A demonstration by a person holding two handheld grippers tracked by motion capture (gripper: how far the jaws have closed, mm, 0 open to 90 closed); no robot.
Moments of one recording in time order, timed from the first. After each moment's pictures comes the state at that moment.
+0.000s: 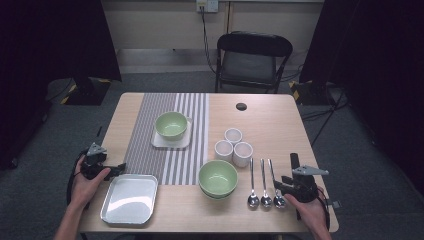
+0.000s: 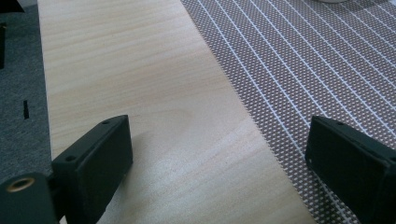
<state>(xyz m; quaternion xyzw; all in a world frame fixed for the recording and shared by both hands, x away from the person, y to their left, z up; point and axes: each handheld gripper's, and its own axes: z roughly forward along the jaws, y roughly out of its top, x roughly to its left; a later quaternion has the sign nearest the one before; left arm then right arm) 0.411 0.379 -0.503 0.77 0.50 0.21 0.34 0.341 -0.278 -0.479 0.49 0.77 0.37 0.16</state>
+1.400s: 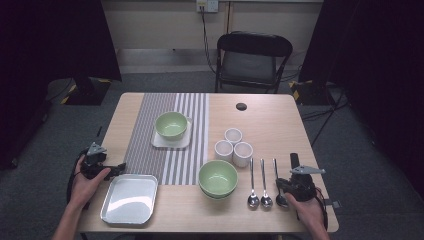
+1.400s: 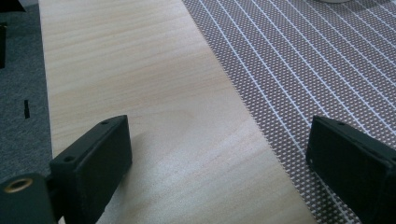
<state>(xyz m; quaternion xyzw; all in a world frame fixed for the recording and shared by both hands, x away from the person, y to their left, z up) 0.412 0.379 -0.504 0.77 0.50 0.21 0.34 0.347 -0.278 -0.488 0.51 0.77 0.35 0.16</state>
